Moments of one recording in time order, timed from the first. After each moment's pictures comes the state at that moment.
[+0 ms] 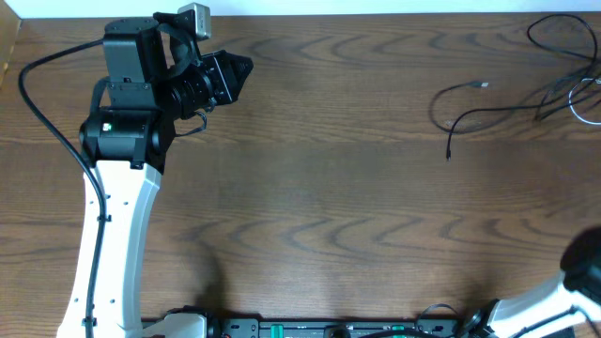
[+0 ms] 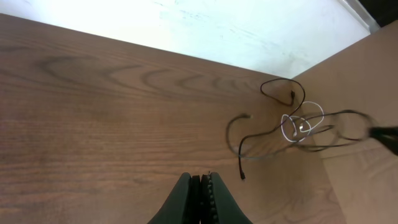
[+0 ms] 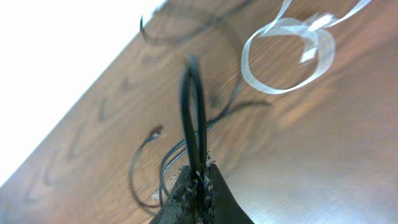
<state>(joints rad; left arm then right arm) -0.05 1.41 1.49 -0.67 0.59 -0.38 -0.61 1.87 2.02 -1.06 -0.27 0.28</state>
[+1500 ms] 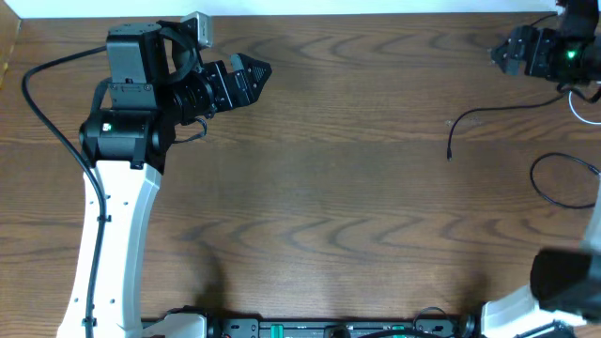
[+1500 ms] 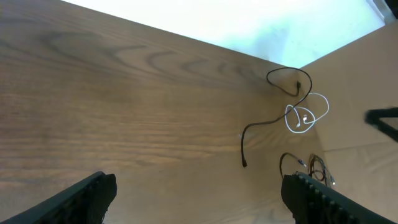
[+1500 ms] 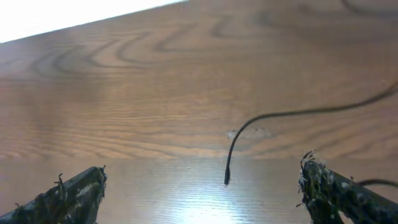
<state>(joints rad) -0.05 1.41 1.49 -0.74 0.59 -0.38 -0.22 1.75 2.01 -1.21 -0.35 -0.01</state>
